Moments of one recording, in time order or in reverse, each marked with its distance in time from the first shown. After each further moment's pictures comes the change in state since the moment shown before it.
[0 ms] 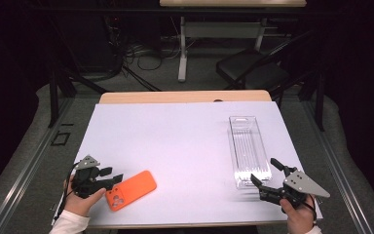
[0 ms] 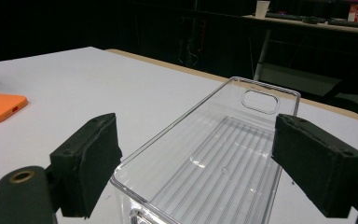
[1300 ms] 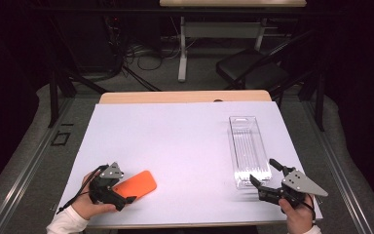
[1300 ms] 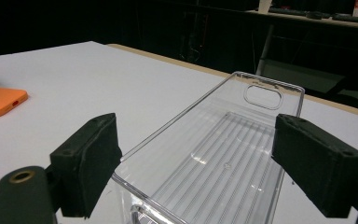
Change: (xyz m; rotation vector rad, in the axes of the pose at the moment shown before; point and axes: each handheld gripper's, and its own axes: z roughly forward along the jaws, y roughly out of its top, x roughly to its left) left arm -0.033 0.004 0.031 0.228 -0.149 0.363; right arm 0.000 -0.002 0.003 0.018 0.009 -0.005
